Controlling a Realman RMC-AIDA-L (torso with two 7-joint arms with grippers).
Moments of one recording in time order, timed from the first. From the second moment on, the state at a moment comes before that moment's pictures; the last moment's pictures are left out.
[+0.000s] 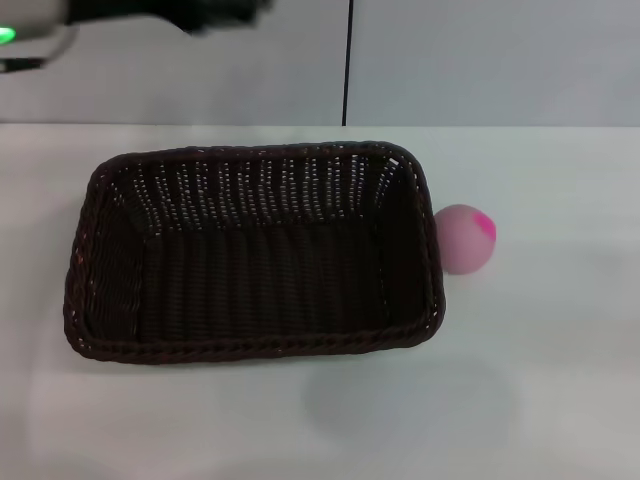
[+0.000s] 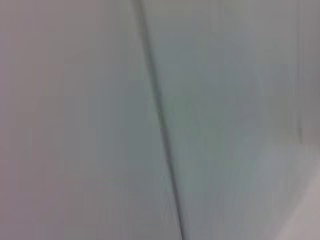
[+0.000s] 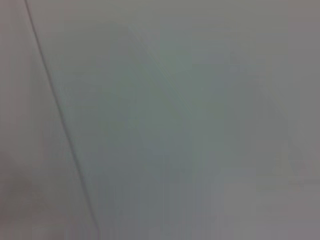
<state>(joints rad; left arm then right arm) -0.37 -2.06 1.20 1.61 1.99 1.17 -2.06 0.26 2.04 -0.12 -0.95 -1.88 -1.73 1.49</state>
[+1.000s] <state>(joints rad) 0.02 -2.06 1.06 0.89 0.96 1.28 -1.19 0.53 1.96 -0.43 -1.21 -2.31 -1.90 1.87</state>
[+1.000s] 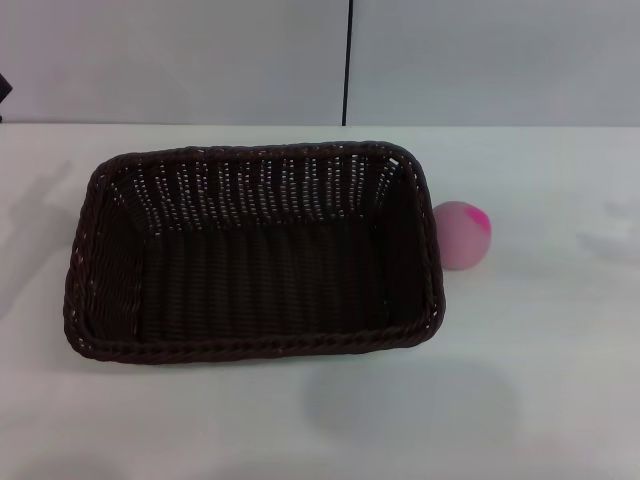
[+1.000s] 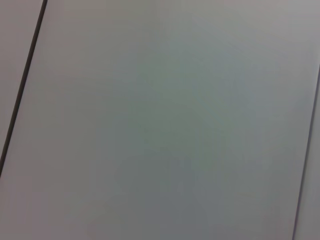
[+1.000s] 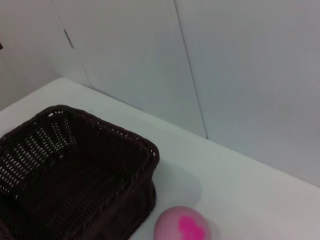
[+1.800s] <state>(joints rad) 0.02 -2.06 1.05 0.81 0.97 1.31 -1.17 0.66 2.02 -0.65 -0.78 -2.32 -1.47 1.77</state>
